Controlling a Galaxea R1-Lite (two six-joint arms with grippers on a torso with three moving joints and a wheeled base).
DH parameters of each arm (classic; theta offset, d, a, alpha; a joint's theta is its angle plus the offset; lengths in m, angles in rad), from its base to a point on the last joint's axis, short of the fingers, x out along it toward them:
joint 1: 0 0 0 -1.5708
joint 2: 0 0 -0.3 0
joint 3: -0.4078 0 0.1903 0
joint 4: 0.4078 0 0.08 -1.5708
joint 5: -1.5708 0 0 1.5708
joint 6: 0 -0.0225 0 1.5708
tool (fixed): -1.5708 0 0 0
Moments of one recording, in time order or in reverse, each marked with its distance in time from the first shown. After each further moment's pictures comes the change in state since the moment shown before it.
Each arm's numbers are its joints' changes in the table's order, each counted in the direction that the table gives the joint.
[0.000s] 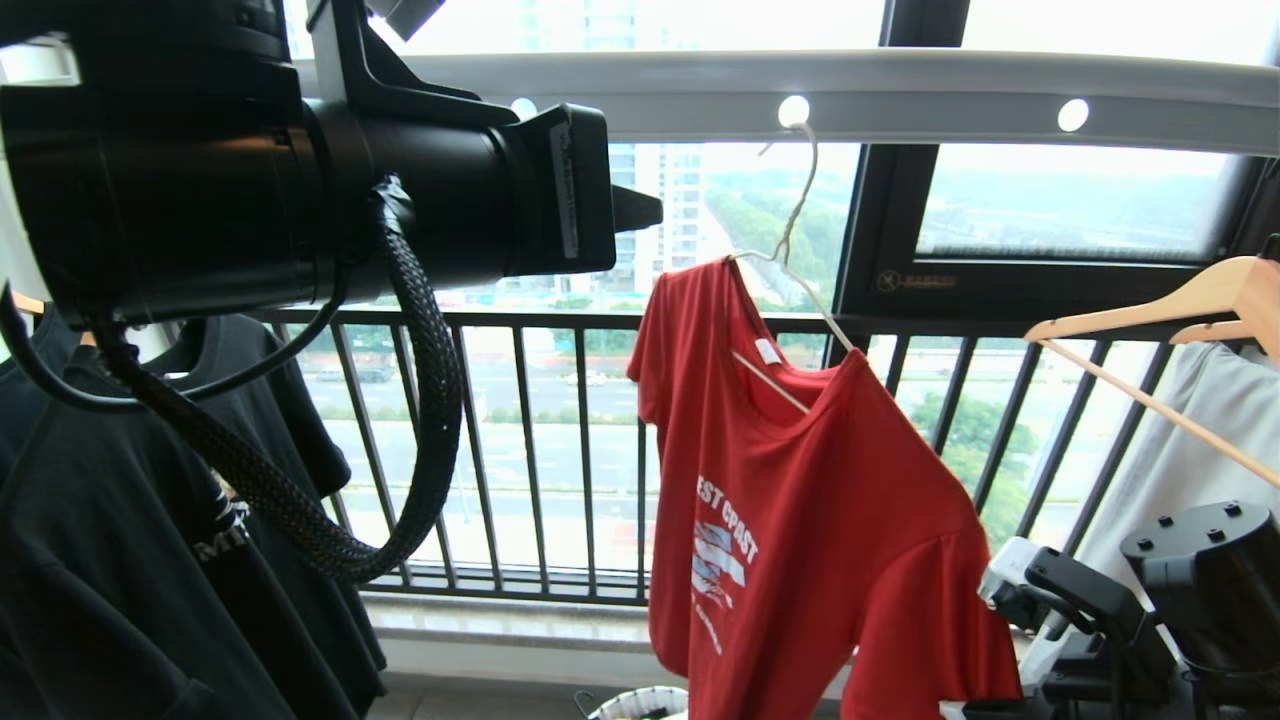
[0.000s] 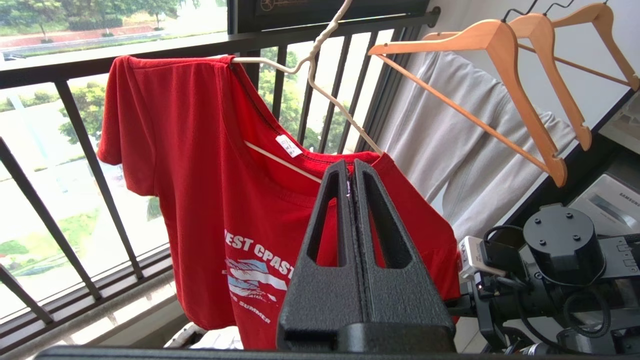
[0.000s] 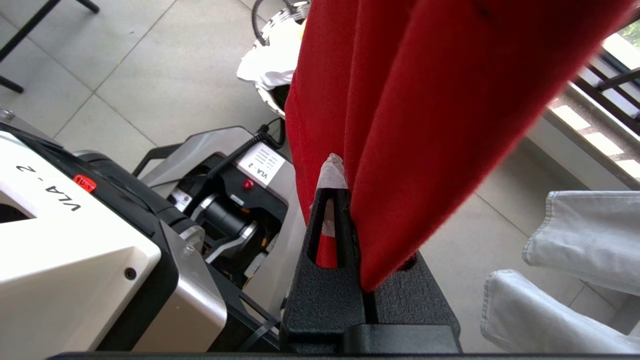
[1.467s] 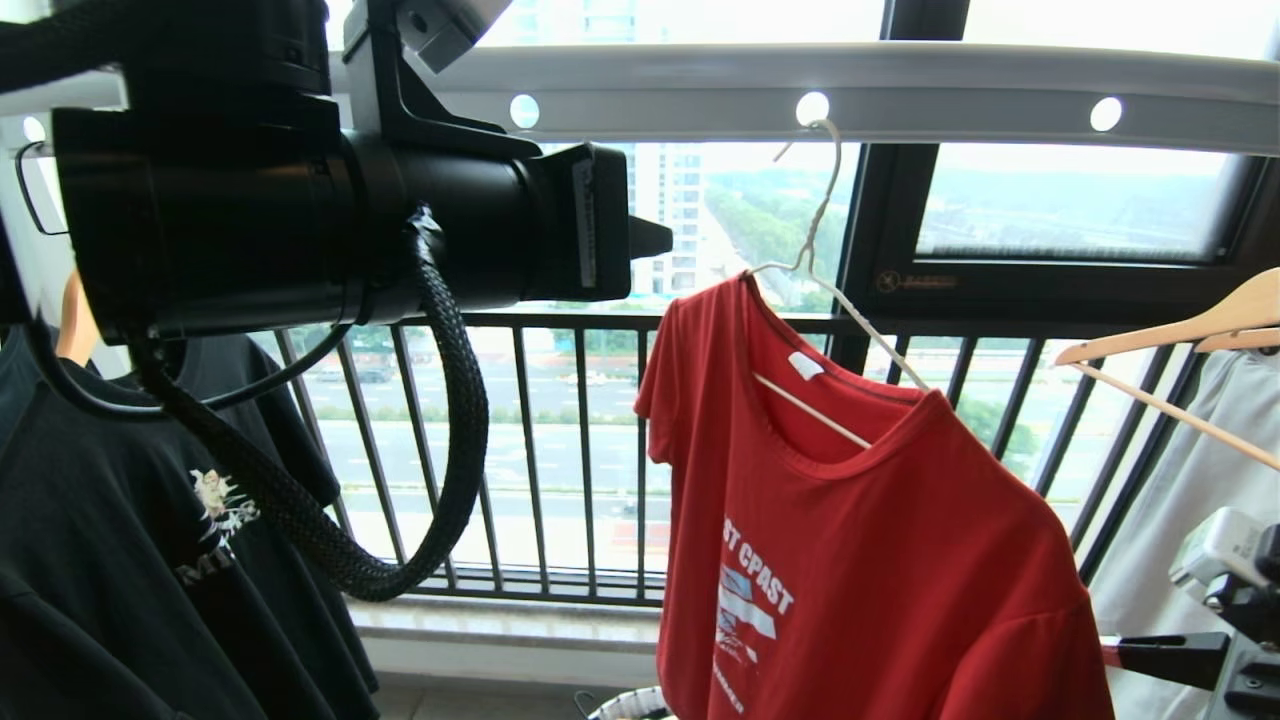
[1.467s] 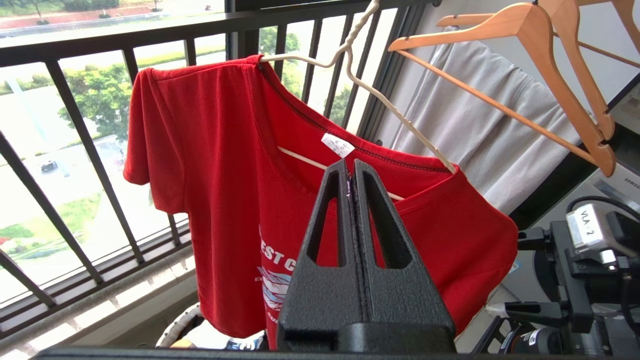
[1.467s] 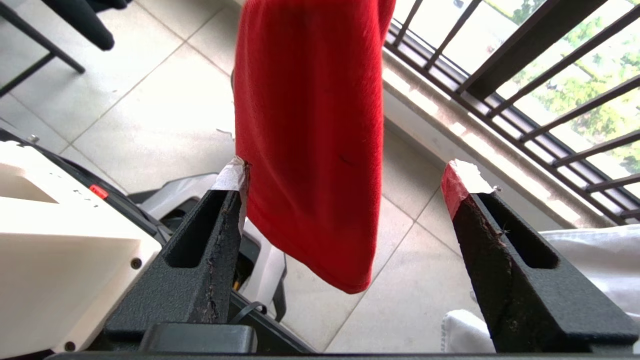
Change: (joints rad) left arm -0.010 0.020 -0.004 0.031 -0.001 -0.001; right arm 0.000 -0.337 -0.130 0.268 0.060 0.028
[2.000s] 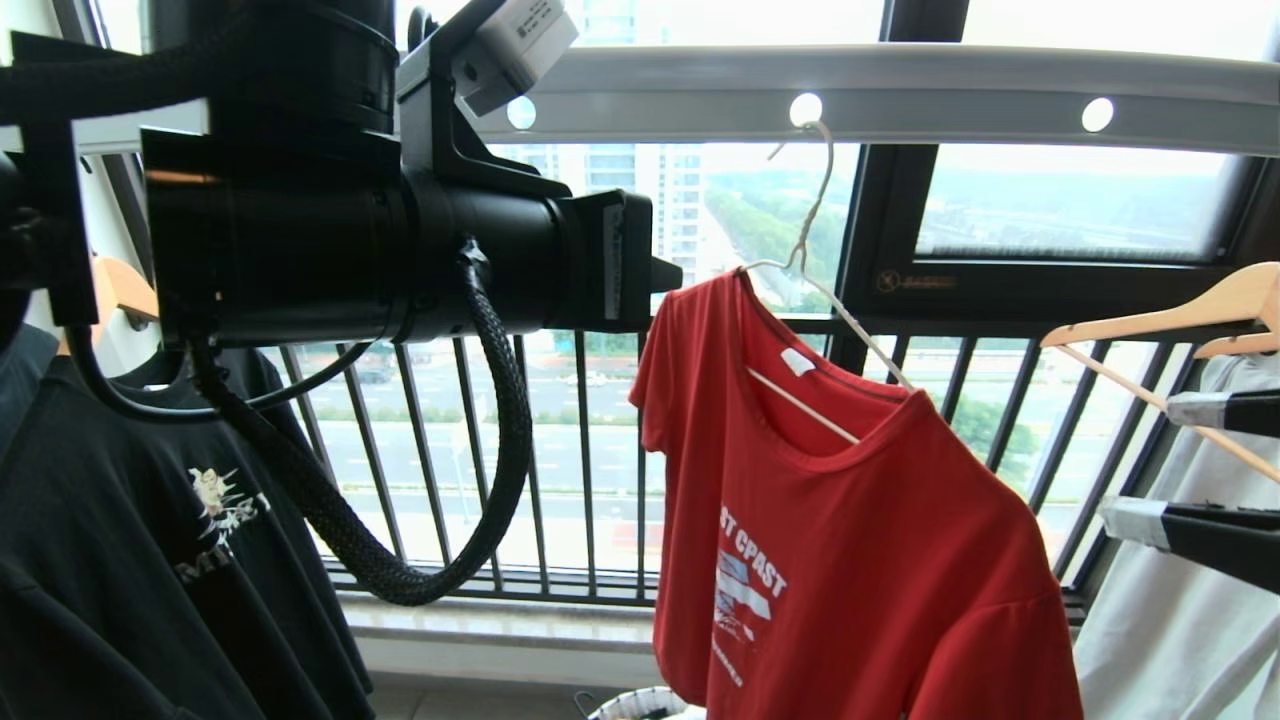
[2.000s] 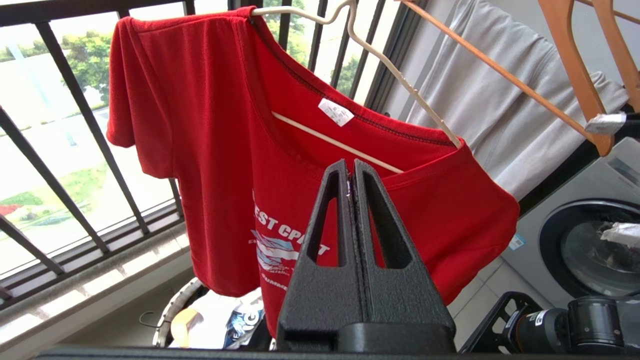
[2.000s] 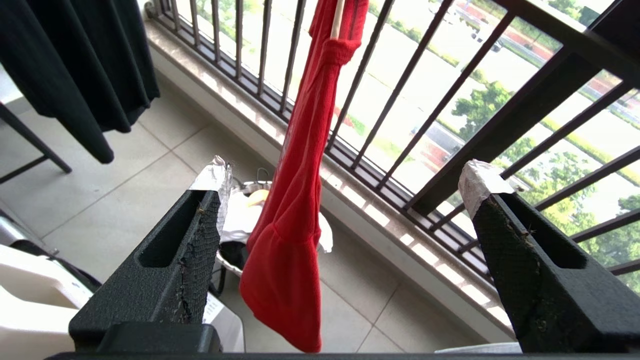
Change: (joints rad) left arm -0.006 0.040 -0.042 0.092 -0.006 0.000; right arm 0.001 0.045 -0.481 0.142 0.011 0.072
